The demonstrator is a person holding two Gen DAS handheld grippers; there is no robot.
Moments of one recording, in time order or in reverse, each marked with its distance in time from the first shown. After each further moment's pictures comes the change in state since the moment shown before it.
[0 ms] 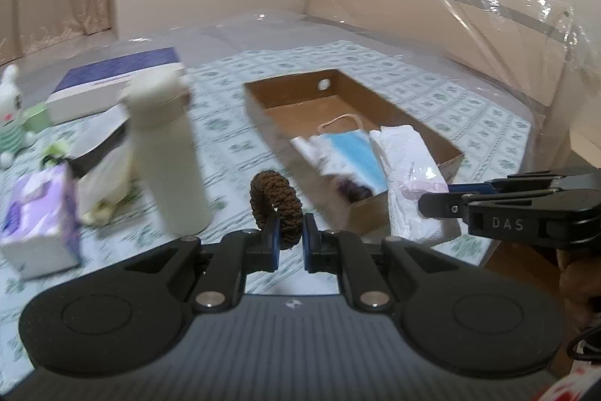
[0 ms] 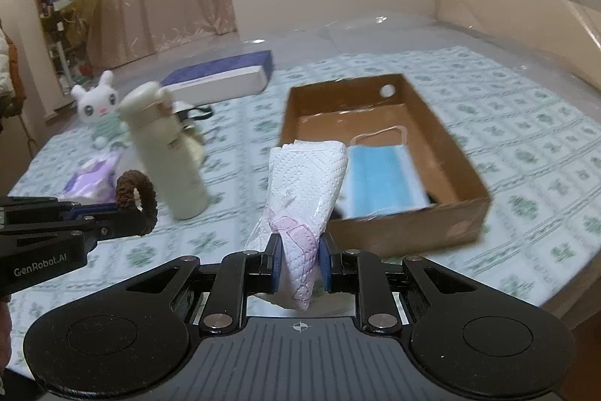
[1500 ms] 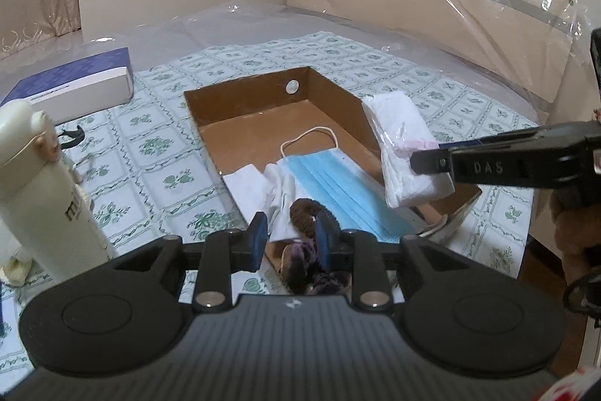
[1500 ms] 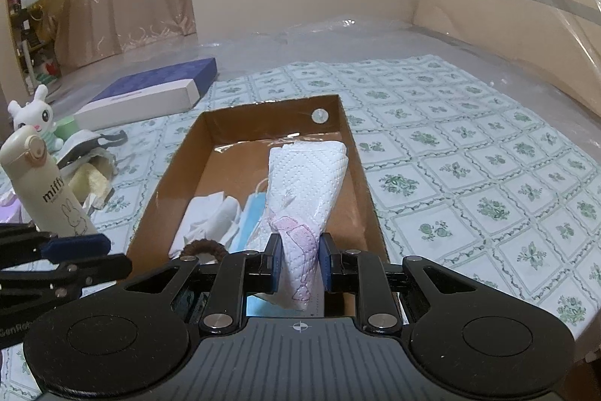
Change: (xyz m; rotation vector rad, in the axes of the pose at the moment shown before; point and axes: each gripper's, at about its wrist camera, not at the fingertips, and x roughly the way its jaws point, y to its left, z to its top) left arm 0.122 -0.044 0.047 0.027 0.024 -0.043; right arm 0.077 -0.102 0.064 -0.026 -0.001 -0.069
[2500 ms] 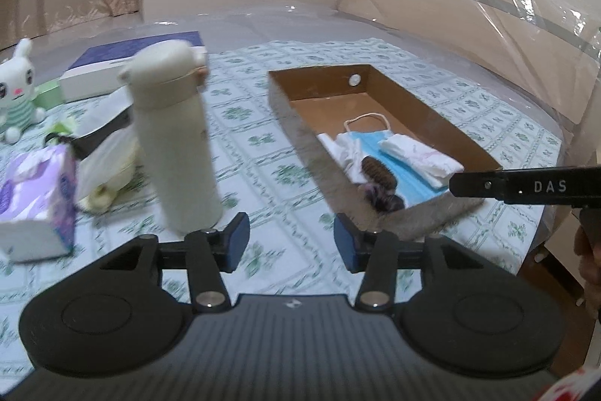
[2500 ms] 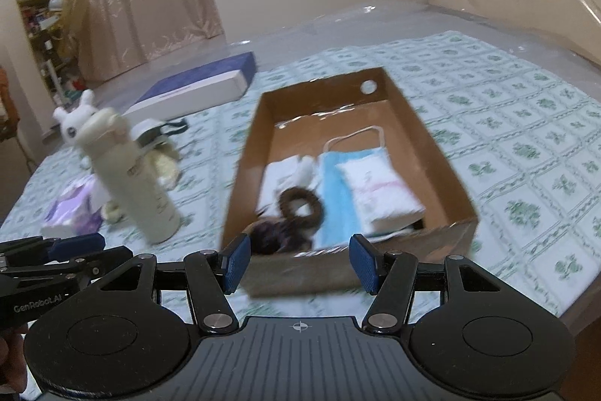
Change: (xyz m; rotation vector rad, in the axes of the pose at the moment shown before) left arm -0.083 0.044 -0.049 -0.110 -0.010 0.115; right arm -0.054 0.059 -0.043 0.094 0.025 0.116
